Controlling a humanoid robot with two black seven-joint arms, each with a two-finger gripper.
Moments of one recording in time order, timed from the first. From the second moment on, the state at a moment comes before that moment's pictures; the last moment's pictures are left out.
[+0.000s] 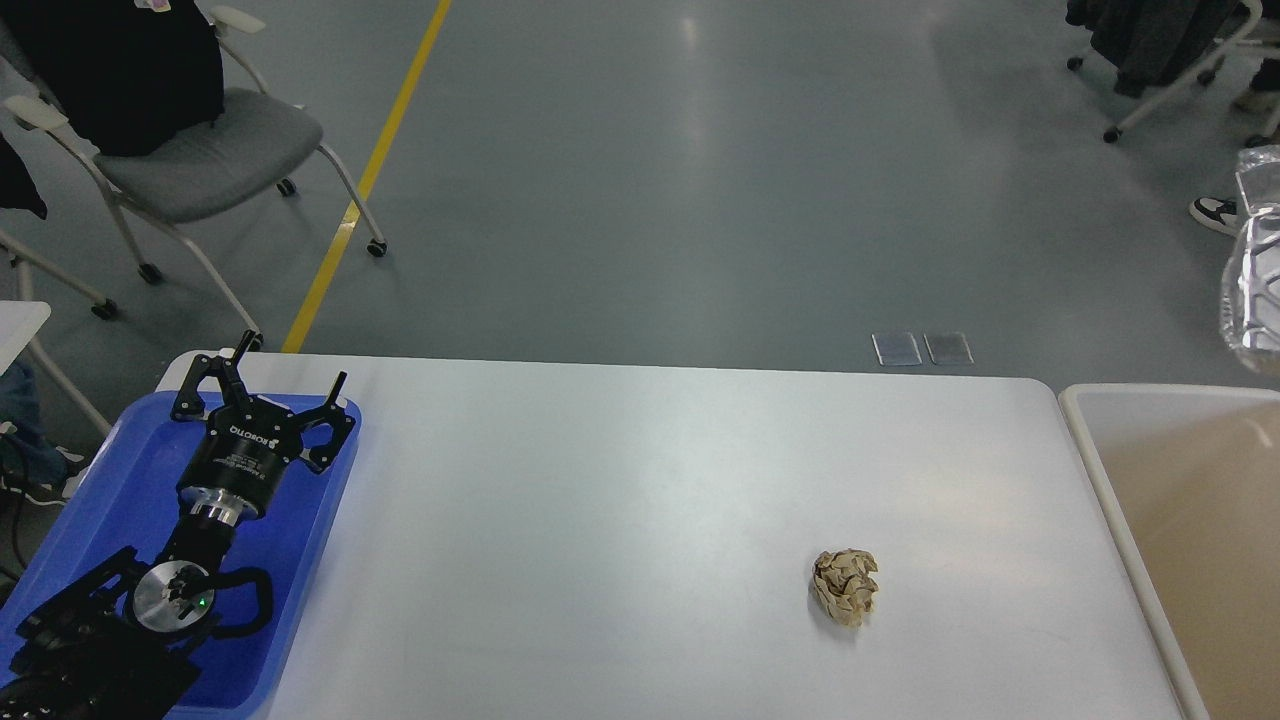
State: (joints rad) left arm -0.47 0.33 -0.95 -0.46 -0.12 -0.78 -0.36; right arm 1.92 -1.07 -0.82 0.86 -0.95 0.59 0.07
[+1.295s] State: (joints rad) left arm -0.47 0.33 -0.95 -0.46 -0.12 -0.78 -0.36; right arm 0.76 -0.58 -0.10 0.10 0.23 -0.21 -0.12
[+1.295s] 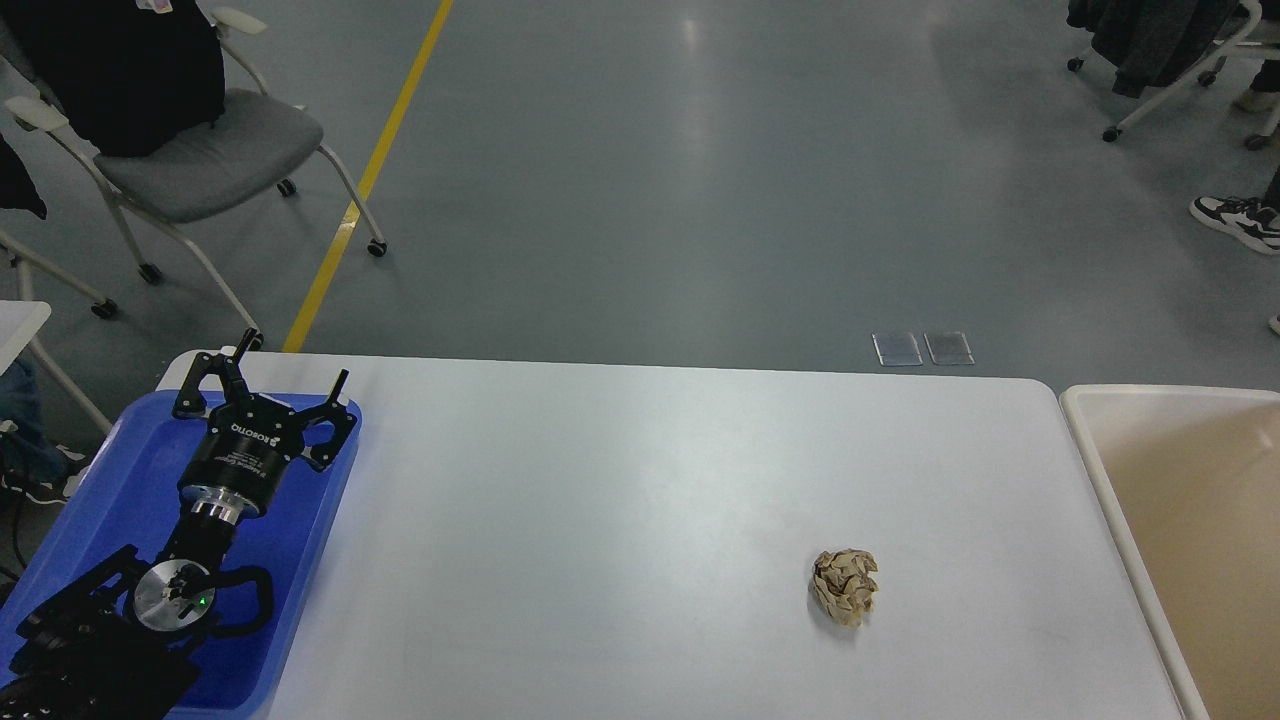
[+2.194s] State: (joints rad) left arm -0.47 0.33 -0.95 -0.46 -0.12 -0.78 -0.36; right arm 0.61 -0.46 0.18 0.07 0.25 -0.19 -0.12
